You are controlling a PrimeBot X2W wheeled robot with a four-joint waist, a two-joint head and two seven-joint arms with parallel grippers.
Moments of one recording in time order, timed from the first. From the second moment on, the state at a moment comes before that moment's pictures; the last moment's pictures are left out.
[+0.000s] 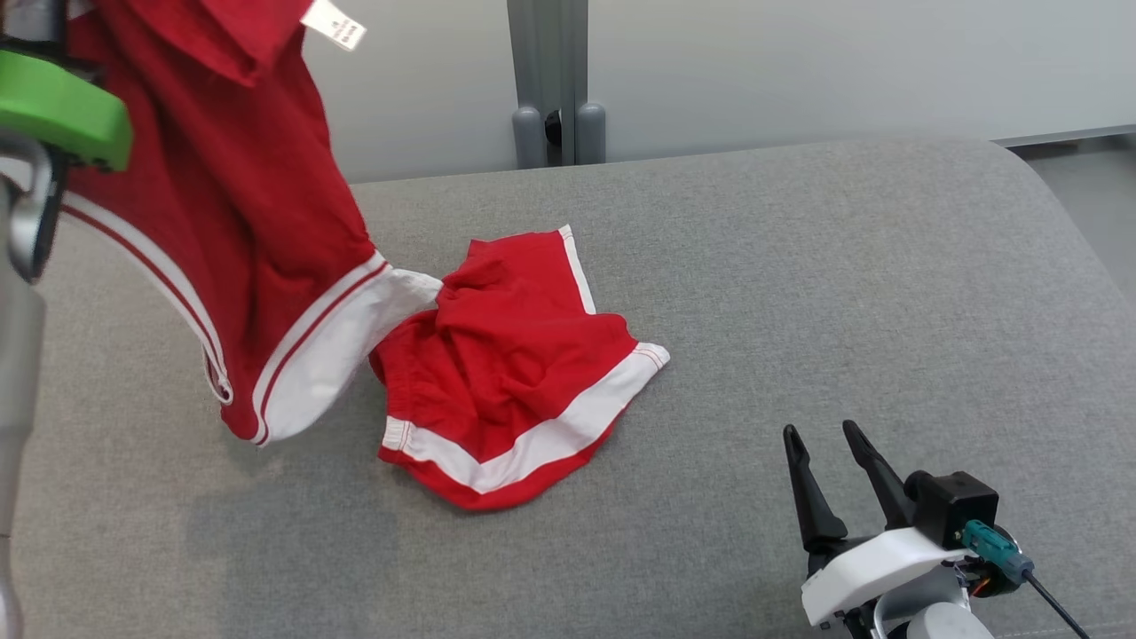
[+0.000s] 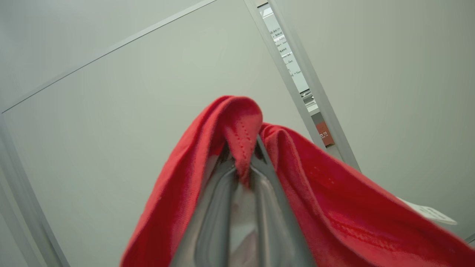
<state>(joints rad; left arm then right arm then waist) -1.00 0.44 -0.31 0.60 -0.17 -0.10 -0.26 -0.05 -0.05 0.14 0.32 0.26 0.13 -0.26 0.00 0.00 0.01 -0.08</state>
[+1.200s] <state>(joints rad) -0.73 0.50 0.16 0.77 -0.36 0.12 -0.26 -0.21 -0.06 0.10 0.24 0.11 0.13 -0.26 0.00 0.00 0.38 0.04</state>
